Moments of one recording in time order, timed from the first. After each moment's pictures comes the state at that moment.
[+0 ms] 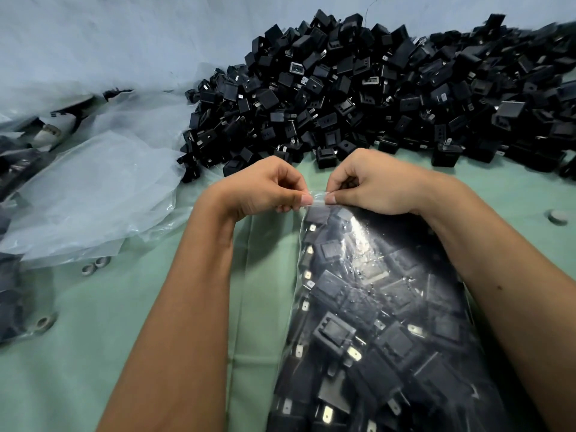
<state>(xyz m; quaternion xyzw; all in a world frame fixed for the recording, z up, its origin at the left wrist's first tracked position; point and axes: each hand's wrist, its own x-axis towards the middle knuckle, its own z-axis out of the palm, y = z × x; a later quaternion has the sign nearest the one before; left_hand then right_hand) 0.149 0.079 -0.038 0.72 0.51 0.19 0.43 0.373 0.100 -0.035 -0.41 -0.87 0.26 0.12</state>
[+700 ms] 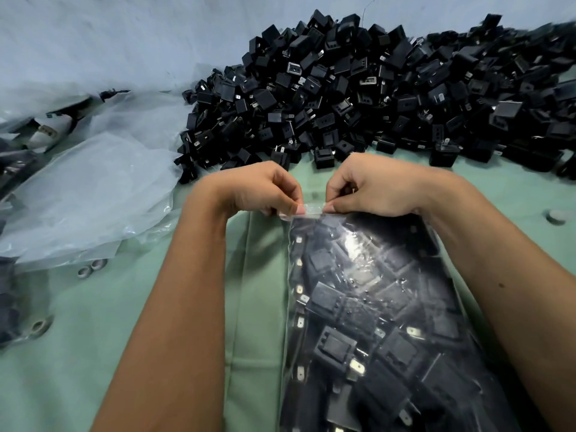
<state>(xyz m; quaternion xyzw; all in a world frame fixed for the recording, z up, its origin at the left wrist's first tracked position) 0.147 0.075 -0.024 0.72 0.53 0.09 0.43 0.376 0.095 -0.026 -0.39 -0.87 0.28 0.08</state>
